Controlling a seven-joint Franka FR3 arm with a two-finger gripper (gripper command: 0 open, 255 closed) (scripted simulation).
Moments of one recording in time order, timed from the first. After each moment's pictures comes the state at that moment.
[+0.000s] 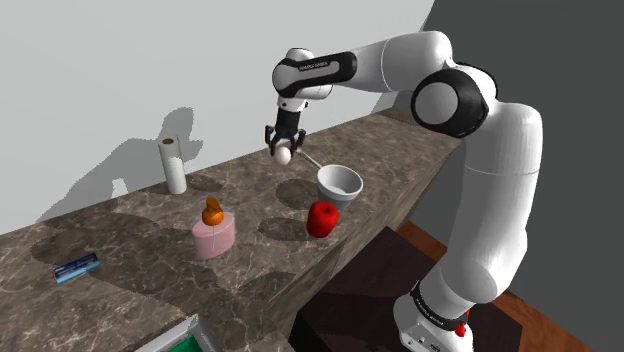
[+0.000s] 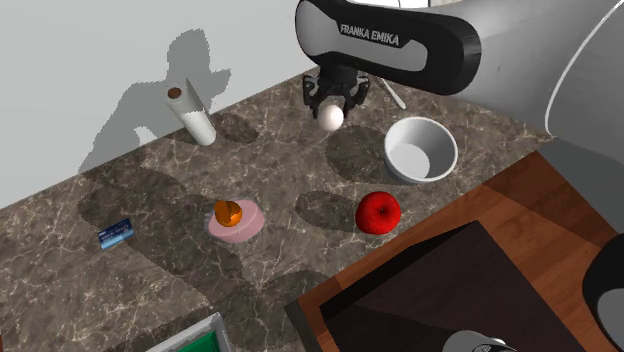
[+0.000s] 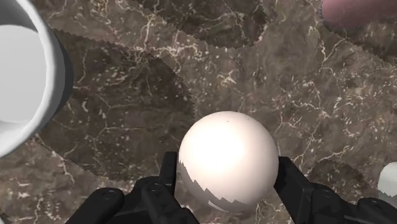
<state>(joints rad) -0.10 0.44 0.05 -1.62 0.16 1.91 0.32</state>
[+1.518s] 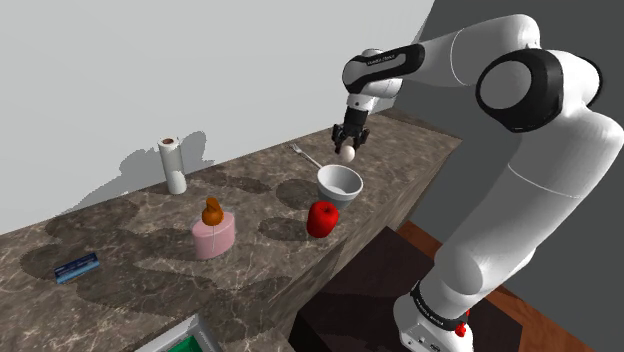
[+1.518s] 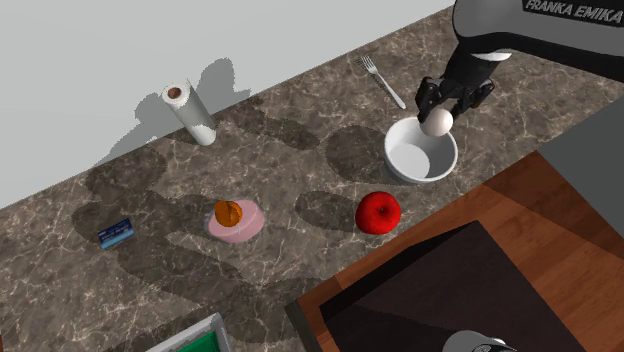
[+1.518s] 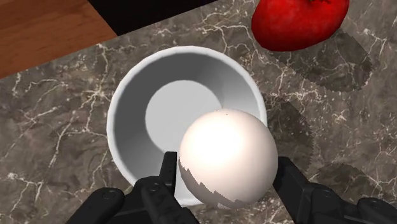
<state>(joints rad) -0.31 0.10 -0.09 -2.00 0.14 1.91 -0.02</state>
